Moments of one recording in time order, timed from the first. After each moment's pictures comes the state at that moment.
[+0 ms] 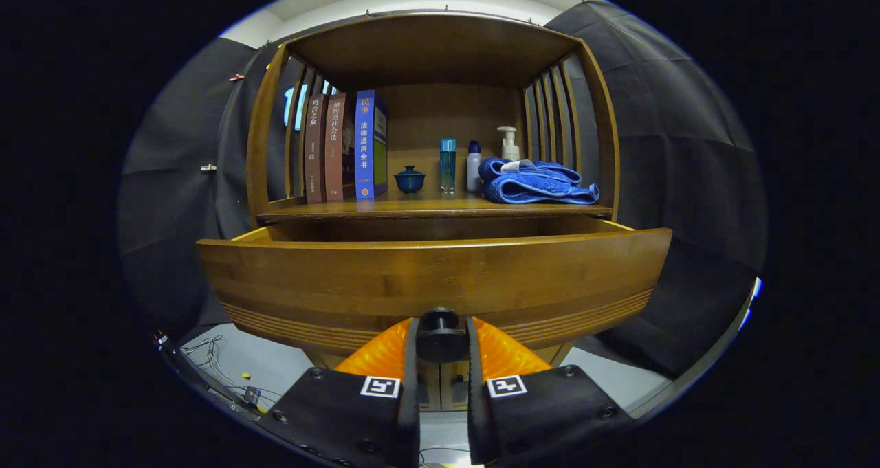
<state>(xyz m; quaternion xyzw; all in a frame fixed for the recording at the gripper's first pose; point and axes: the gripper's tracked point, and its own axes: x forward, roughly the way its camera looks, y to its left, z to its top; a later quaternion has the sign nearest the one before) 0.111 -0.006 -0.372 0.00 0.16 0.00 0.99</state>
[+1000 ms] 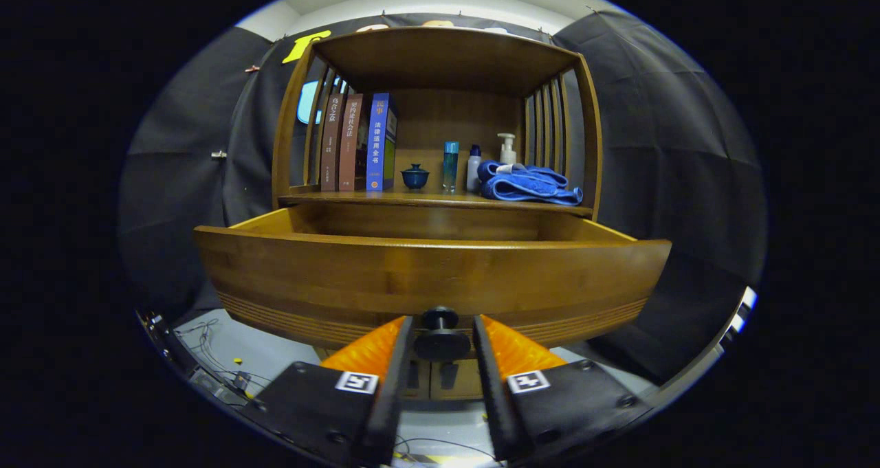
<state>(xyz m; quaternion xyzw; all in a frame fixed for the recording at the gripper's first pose) 0.064 -0.009 -0.364 -0.04 0.15 0.00 0.99</state>
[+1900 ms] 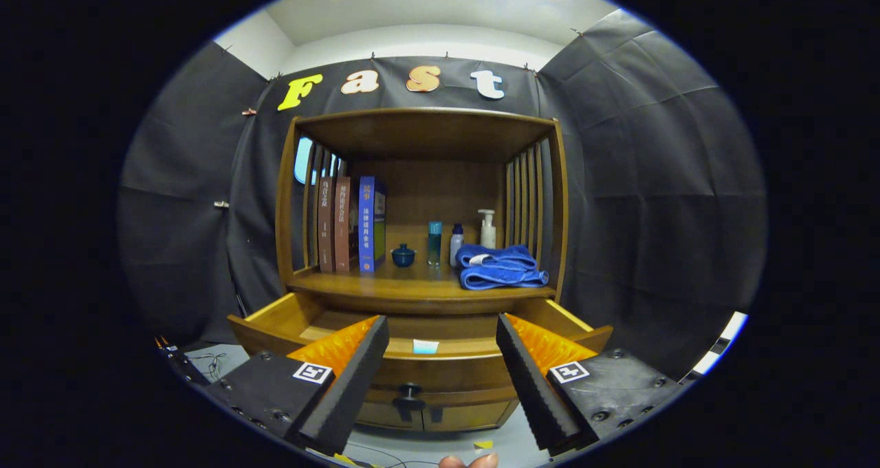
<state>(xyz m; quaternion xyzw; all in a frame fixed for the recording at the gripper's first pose) 0.057 -0.050 -0.203 -0.01 0.04 0.00 1.00</state>
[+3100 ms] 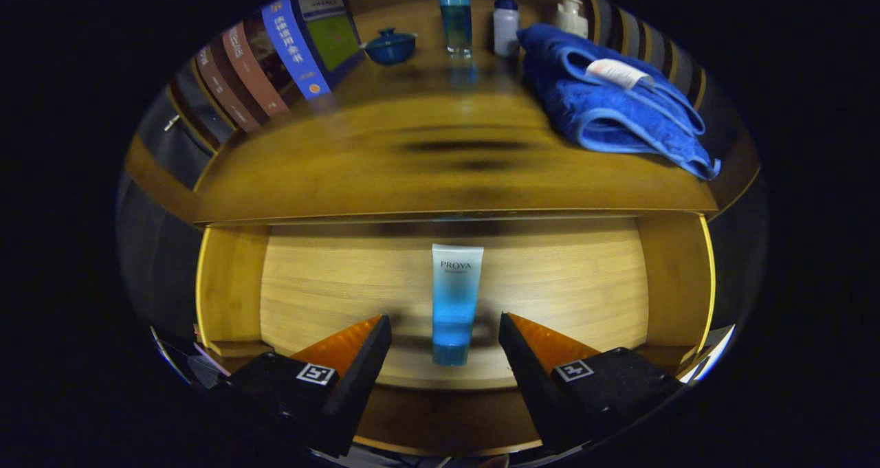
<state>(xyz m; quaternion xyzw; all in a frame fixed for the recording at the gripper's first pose) 0.200 -0.008 -0.406 0.00 0.60 0.02 0.80</state>
